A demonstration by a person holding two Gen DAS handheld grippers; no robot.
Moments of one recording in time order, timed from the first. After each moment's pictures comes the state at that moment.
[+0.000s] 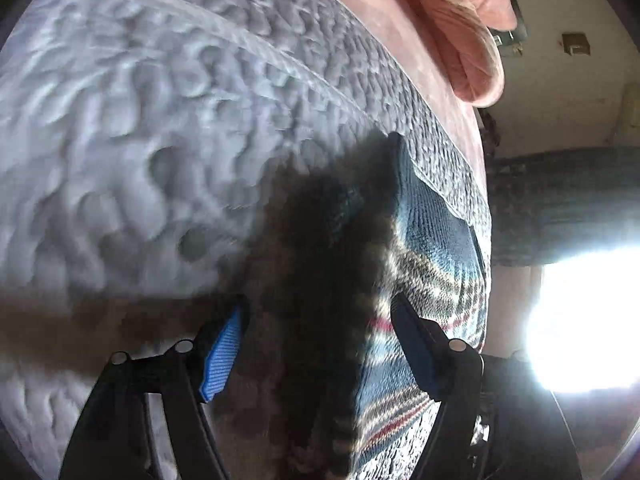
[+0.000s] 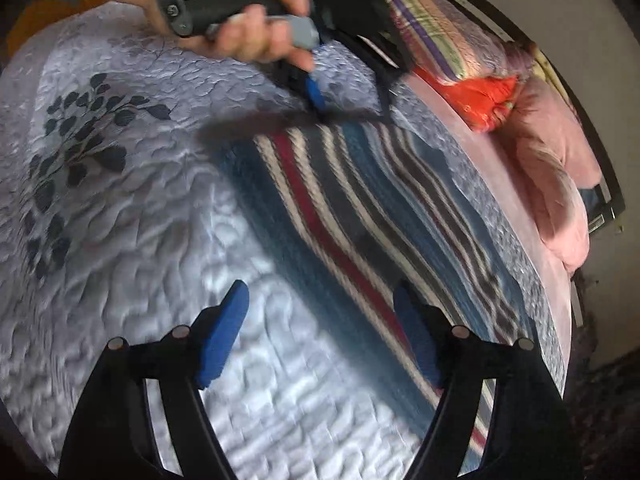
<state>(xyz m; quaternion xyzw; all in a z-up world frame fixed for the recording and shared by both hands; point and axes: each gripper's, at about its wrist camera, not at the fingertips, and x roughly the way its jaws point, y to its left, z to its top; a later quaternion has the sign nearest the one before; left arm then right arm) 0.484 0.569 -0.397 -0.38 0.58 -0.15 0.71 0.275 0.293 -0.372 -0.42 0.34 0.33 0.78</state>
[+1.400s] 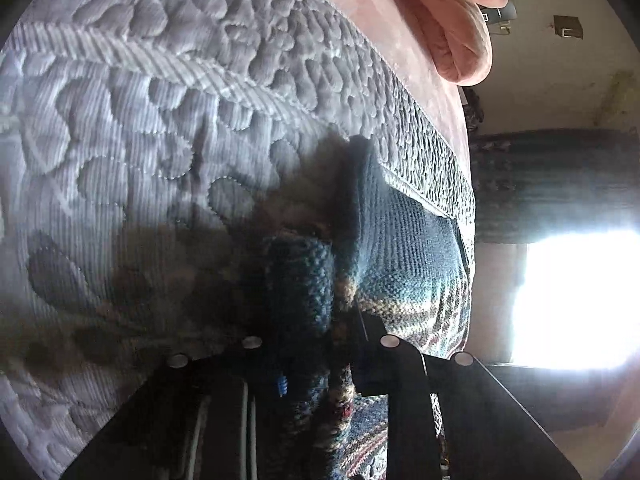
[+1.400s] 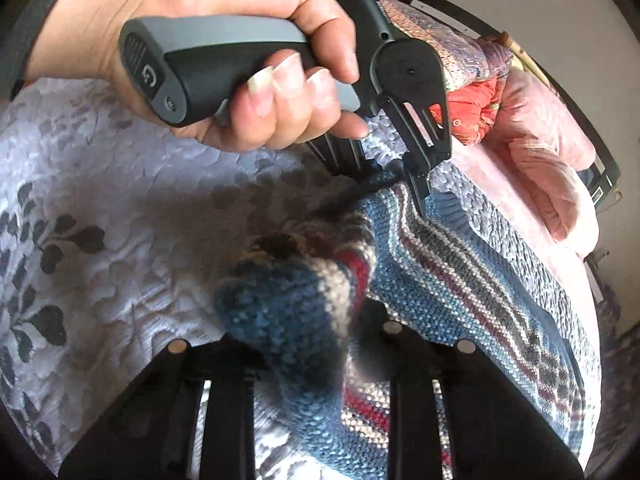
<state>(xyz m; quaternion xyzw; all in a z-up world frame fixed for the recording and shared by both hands) 0.543 0.542 -0.398 -0.38 0.60 -0.19 0.68 0.328 0.358 -0.374 -0.32 0.32 0.31 0.84</state>
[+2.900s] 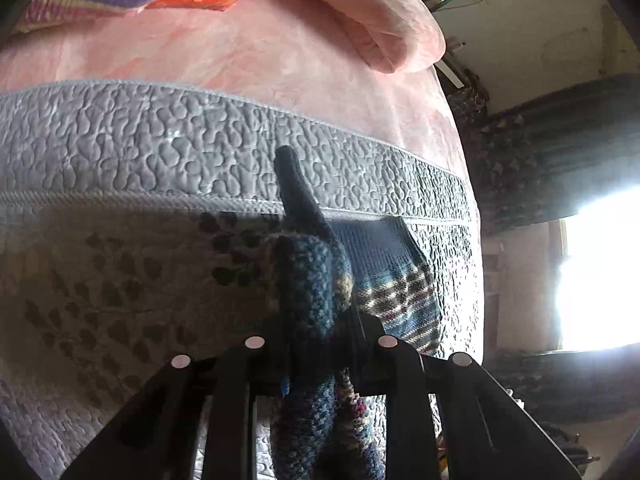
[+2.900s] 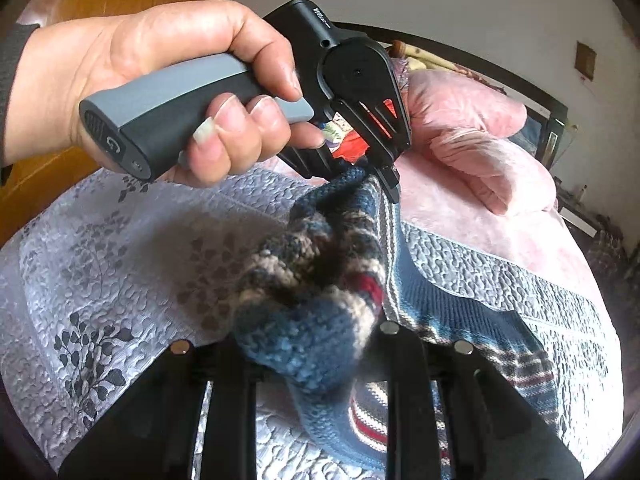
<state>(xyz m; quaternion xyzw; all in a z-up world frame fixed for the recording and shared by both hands) 0.570 0.426 -0.226 -0.26 0.60 -0.16 0.74 0.347 0.248 -0.232 -0.16 0.30 0.27 0.90</state>
